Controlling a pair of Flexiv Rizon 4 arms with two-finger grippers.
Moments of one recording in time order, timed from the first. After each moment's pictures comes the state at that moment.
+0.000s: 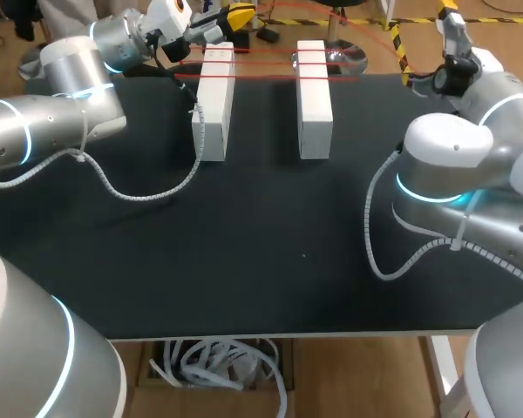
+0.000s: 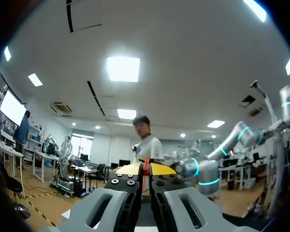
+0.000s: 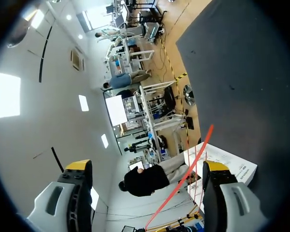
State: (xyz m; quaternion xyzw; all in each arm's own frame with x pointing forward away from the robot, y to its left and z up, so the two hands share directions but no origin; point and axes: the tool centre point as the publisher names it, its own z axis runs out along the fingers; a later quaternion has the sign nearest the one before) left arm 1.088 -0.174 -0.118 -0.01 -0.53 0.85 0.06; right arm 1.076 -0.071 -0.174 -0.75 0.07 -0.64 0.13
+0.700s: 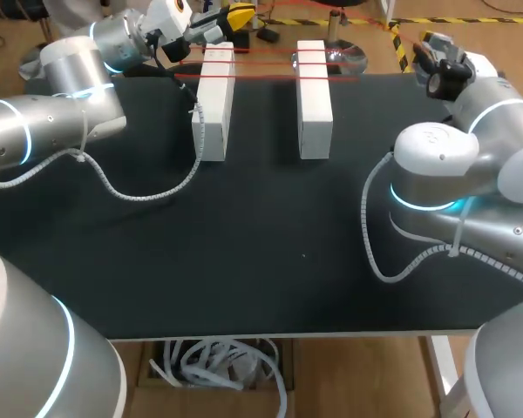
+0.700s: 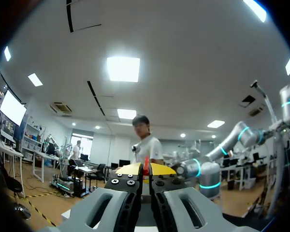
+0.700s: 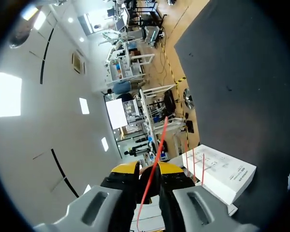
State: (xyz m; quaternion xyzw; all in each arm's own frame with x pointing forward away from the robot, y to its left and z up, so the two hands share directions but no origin) left arm 1.088 -0.174 -0.118 -0.01 -0.53 0.85 0.06; right arm 1.072 -0.069 -0.181 -0.76 0.08 -0.64 0.11
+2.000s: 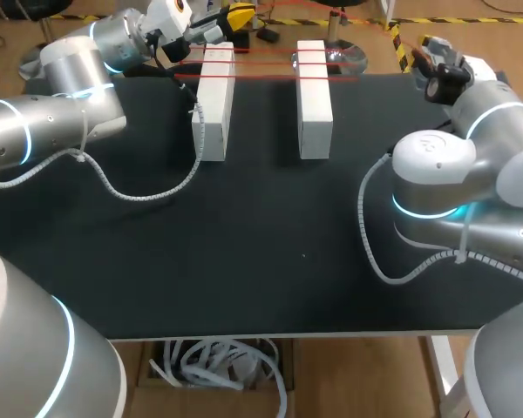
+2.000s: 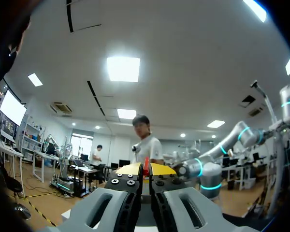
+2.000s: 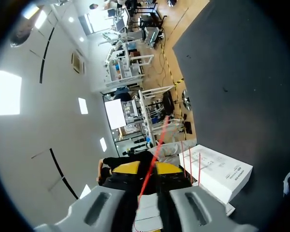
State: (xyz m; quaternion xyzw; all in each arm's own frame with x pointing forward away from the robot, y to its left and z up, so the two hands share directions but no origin) left arm 1.088 -0.174 -0.118 -0.01 -0.53 0.85 0.06; right arm 1.064 -0.065 -0.184 -0.76 0.08 -0.64 0.11
